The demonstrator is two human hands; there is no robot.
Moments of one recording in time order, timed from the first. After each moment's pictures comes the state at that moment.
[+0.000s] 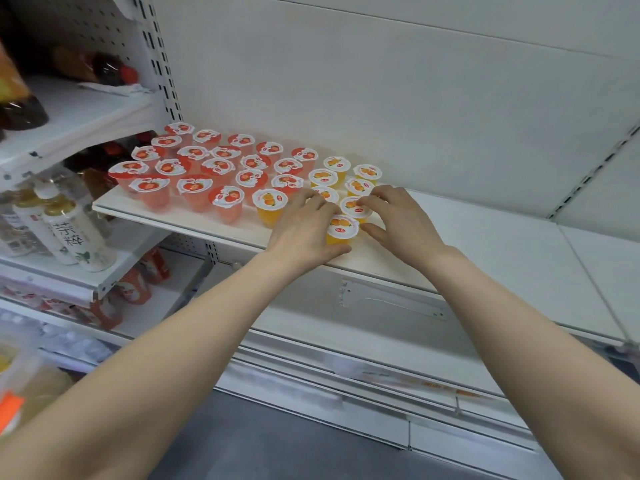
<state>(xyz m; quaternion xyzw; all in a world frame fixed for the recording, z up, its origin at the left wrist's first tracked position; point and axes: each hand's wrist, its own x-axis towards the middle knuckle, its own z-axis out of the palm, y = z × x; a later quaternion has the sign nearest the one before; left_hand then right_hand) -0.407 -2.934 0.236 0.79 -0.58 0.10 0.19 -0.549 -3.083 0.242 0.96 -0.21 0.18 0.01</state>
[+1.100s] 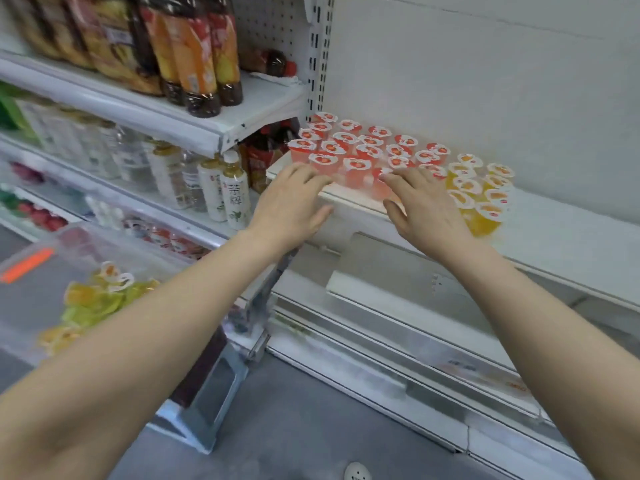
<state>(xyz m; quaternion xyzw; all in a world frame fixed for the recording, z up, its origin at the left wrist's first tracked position) -0.264 -2.685 0.244 0.80 -0.53 0.18 0.22 -0.422 -2.871 0.260 0.96 -0.09 0.26 0.08</state>
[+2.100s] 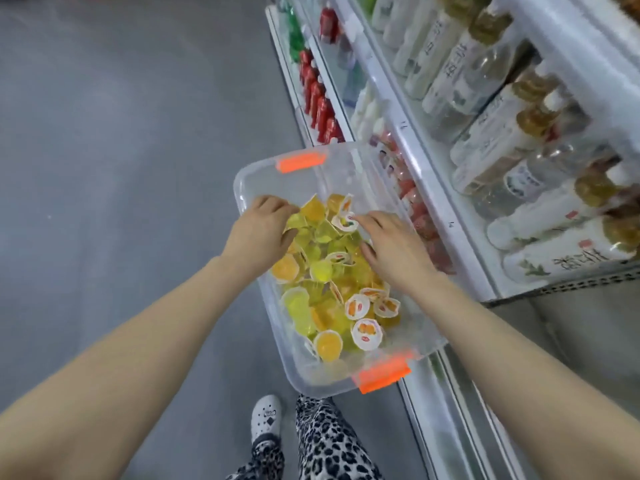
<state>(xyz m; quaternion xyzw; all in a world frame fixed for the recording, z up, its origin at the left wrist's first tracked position) -0.073 -2.308 0.047 0.98 -0.06 0.02 0.19 -0.040 -2.561 0.045 0.96 0.28 -0.02 -0.07</state>
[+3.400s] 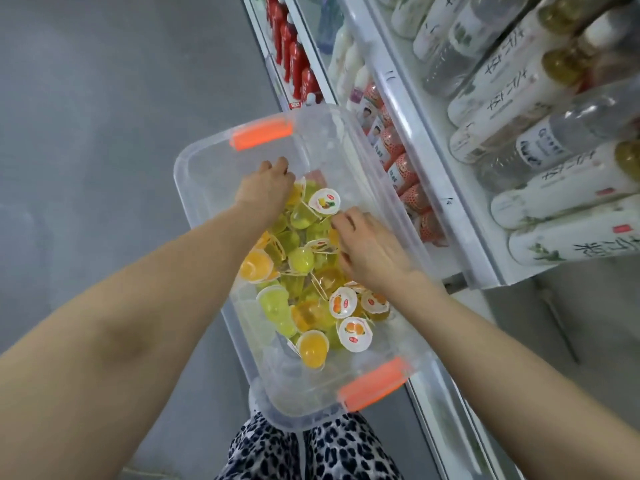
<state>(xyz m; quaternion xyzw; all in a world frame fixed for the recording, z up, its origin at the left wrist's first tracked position) 0.040 -2.352 -0.021 0.98 -0.09 -0.17 -0.01 -0.033 -2.558 -0.008 0.96 0.26 -0.11 -0.04</state>
